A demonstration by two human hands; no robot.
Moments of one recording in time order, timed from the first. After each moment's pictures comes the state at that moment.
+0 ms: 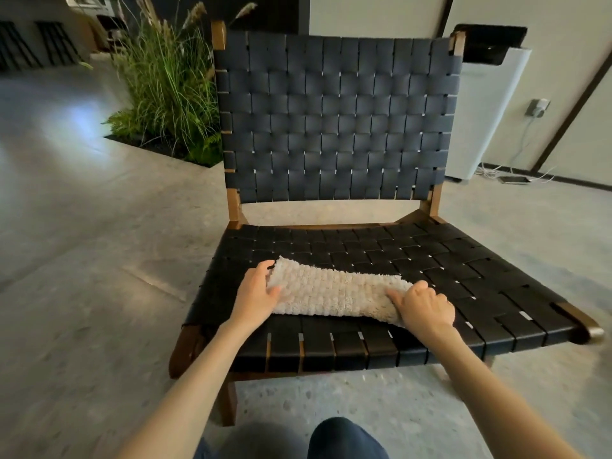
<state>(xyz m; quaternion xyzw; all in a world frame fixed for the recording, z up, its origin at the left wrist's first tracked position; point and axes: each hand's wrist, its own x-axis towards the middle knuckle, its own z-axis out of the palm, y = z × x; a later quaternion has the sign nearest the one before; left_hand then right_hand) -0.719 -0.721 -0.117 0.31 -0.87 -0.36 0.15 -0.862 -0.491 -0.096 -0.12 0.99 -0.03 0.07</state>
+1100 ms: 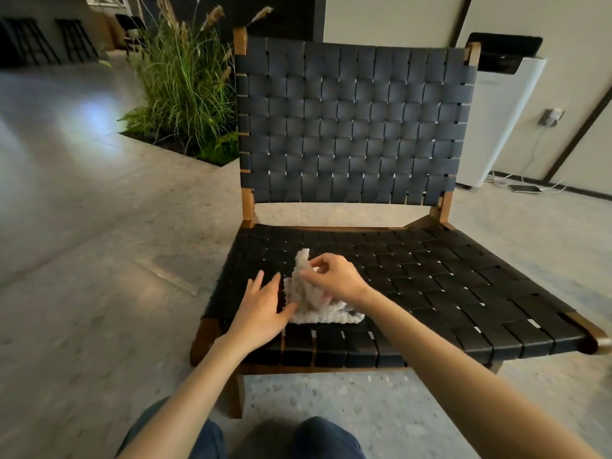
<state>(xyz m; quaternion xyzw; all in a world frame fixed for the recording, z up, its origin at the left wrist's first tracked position) -0.683 -0.716 -0.111 0.25 -0.93 -0.25 0.06 -0.812 -0.603 -0.061 -0.34 0.82 -0.38 0.25</state>
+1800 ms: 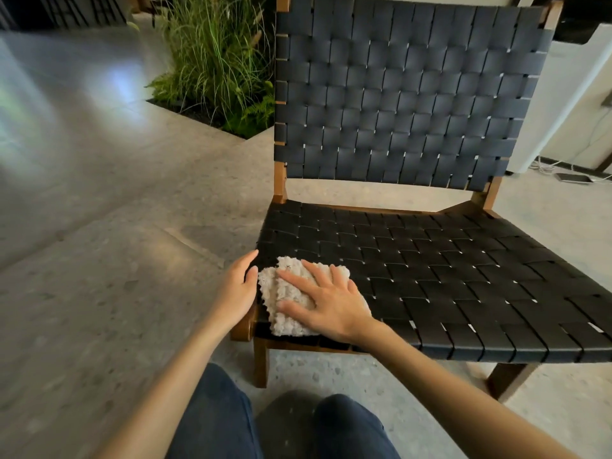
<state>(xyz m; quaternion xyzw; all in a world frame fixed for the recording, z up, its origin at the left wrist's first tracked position) -0.618 -0.771 -0.113 0.37 -0.81 -0.42 0.17 -0.741 -0.628 -0.111 -0.52 0.82 -0.14 0.20</state>
